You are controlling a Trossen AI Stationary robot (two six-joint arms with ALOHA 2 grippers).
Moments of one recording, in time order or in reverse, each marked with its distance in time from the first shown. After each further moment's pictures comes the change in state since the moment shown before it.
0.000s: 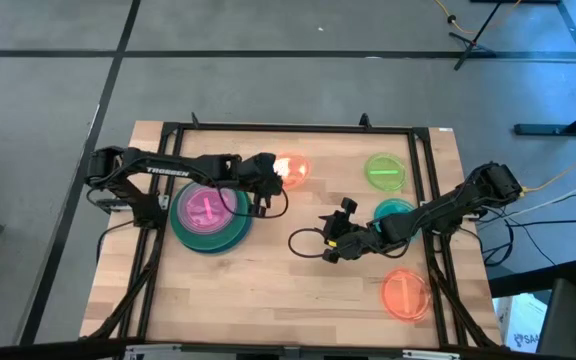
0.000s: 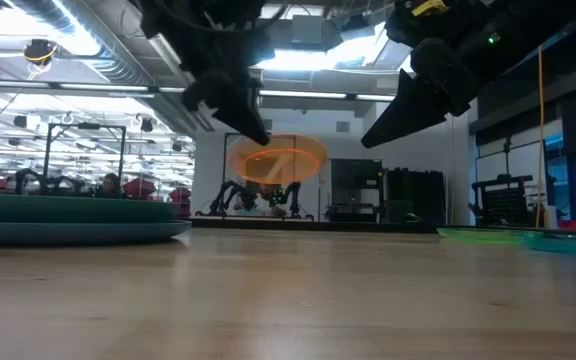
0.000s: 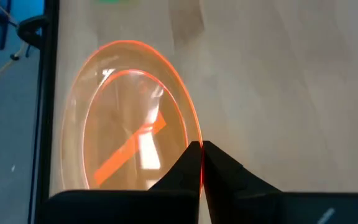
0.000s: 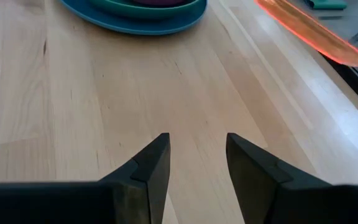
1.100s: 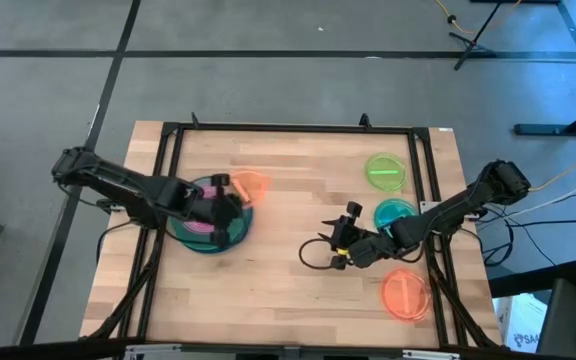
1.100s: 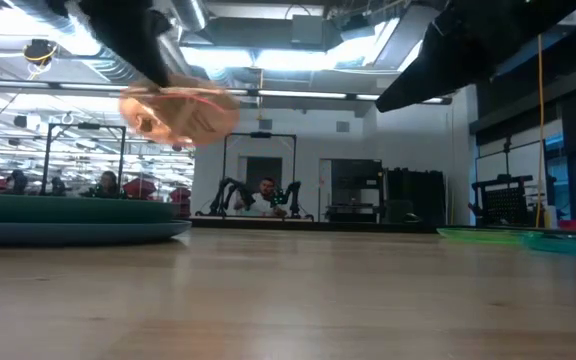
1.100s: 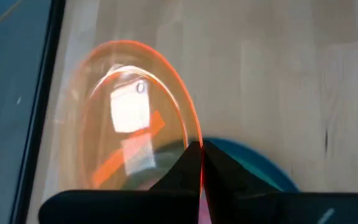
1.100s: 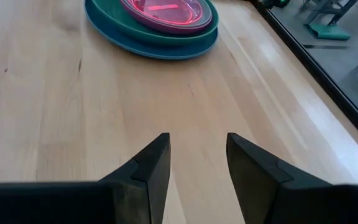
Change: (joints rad) left arm -0.412 -0.300 -0.012 -0.508 -0.324 -0.574; right arm 0.092 -0.084 -0.002 -0.012 0.047 -0.054
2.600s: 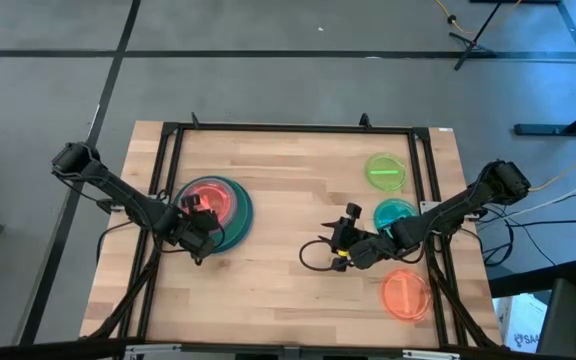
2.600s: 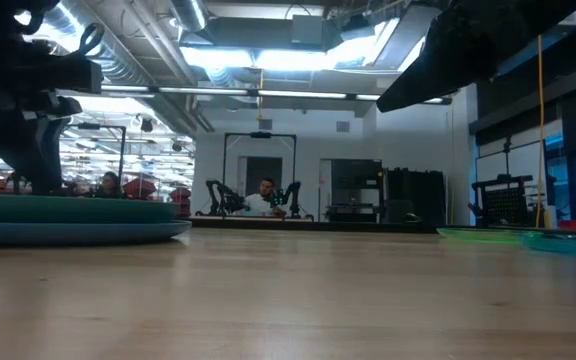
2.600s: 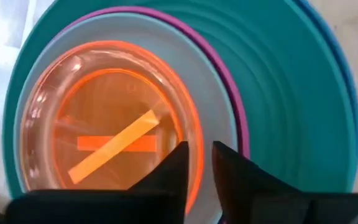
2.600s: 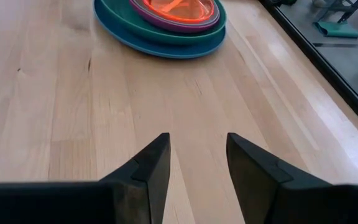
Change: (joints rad) left arm -0.221 -0.050 -0.422 -0.022 0.008 -0.566; right arm 0.000 0.001 0.001 0.002 -0.022 0.011
